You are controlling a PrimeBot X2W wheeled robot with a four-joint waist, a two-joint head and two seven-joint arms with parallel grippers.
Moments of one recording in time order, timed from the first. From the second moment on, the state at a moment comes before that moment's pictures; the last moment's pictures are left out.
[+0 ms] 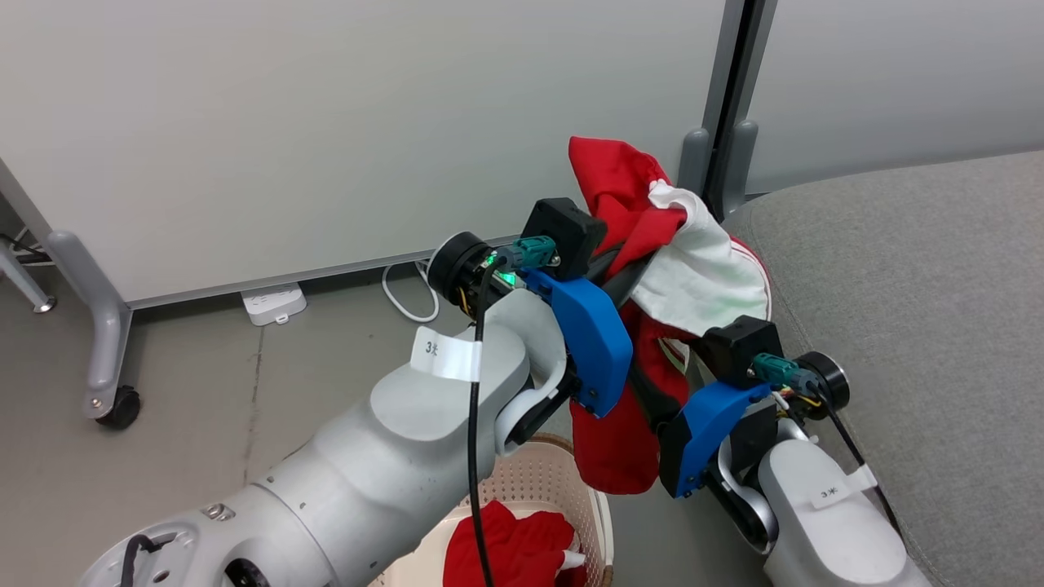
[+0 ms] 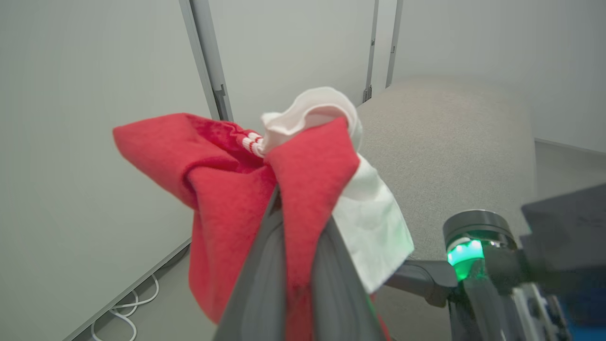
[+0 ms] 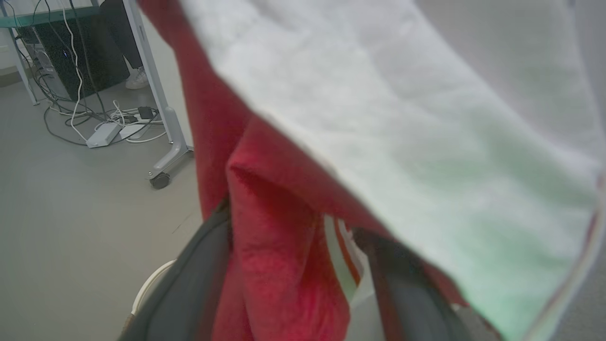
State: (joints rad) left arm -0.99 0.05 -1.26 0.70 -1.04 -0.04 -0.13; right arm -0.44 -0.05 0.32 0.52 0.15 0.13 -0.02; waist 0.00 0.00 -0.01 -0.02
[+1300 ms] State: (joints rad) left arm -0.98 0.05 -1.28 0.74 -1.06 -0.04 -0.14; right arm -0.58 -0.05 0.45 0.76 0.25 0.13 -0.12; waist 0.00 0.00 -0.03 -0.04
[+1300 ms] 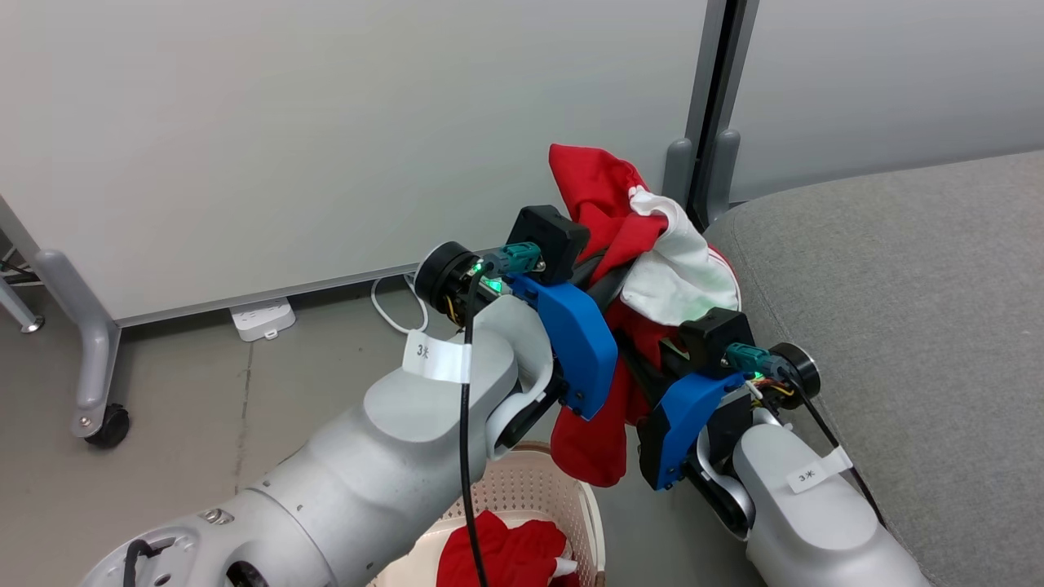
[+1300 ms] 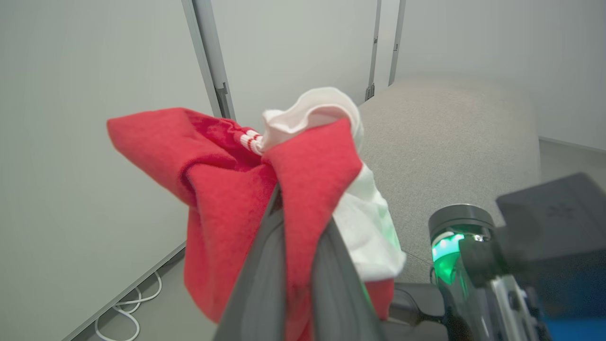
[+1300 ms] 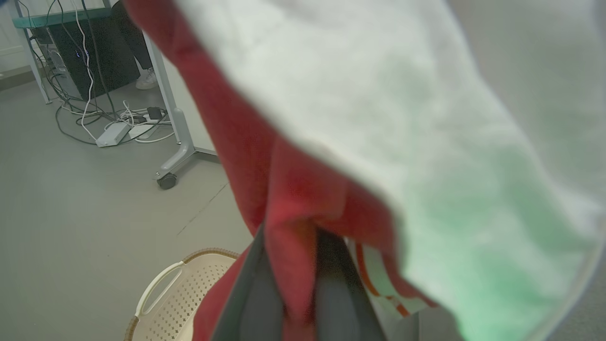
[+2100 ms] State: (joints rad) left arm -0.93 0.05 -1.25 0.81 -1.06 -0.04 -0.26; right arm -0.59 -0.05 0.42 0.77 0.23 0.13 -0.14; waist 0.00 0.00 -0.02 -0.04
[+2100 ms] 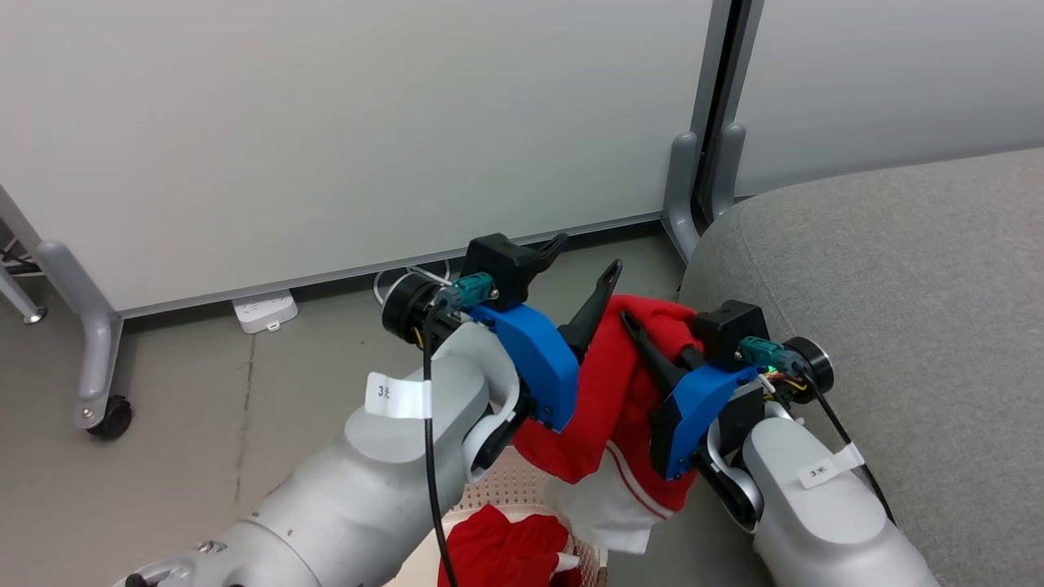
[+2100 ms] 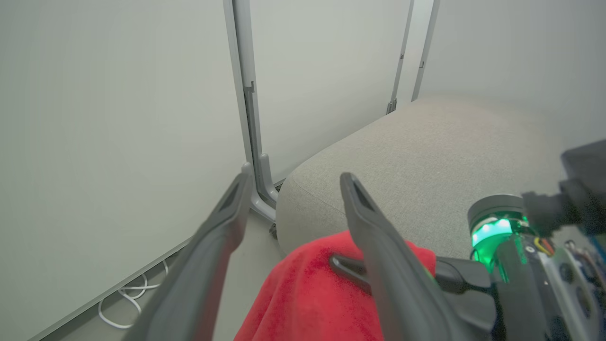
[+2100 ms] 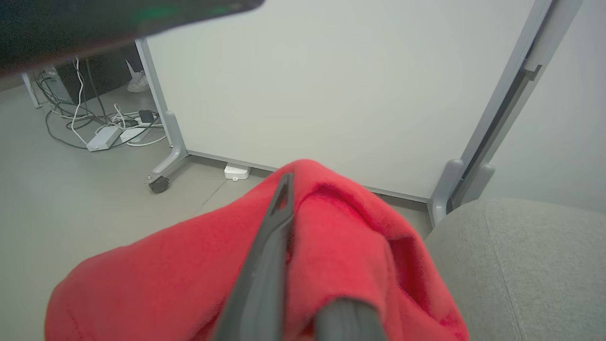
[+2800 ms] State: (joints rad) left arm -0.45 0.20 -0.68 0.53 -0.57 -0.02 -0.26; right arm -0.56 -0.05 0.33 0.69 0.16 0.13 -0.12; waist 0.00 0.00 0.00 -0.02
